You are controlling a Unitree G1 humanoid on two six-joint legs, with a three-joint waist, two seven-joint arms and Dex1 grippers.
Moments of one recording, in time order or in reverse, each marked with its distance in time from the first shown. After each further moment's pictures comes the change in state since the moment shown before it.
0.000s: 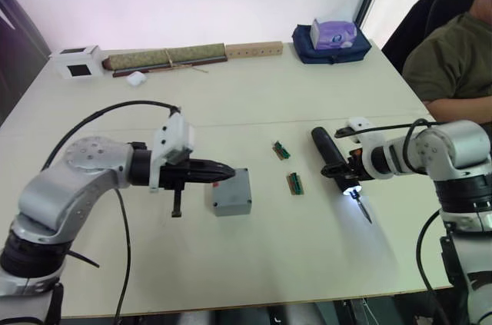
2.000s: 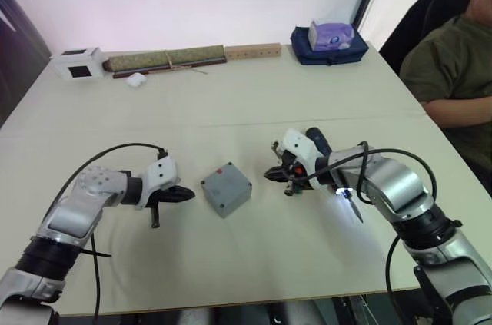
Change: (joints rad) left arm 0.145 -0.019 -0.189 0.438 0.450 -0.397 -0.121; right arm 0.136 0.227 0.236 -0.214 -0.262 -0.594 0.413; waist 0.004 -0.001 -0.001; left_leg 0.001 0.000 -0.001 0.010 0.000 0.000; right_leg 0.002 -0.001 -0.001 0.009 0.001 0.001
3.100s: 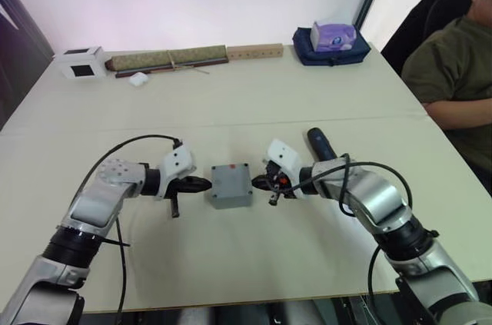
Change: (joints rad) left arm -0.112 -0.098 -0.003 0.020 0.001 0.050 0.030; right arm 0.101 0.051 -0.010 -0.106 -0.088 -0.064 -0.066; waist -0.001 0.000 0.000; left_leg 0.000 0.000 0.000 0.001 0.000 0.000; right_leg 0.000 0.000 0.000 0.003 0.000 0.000
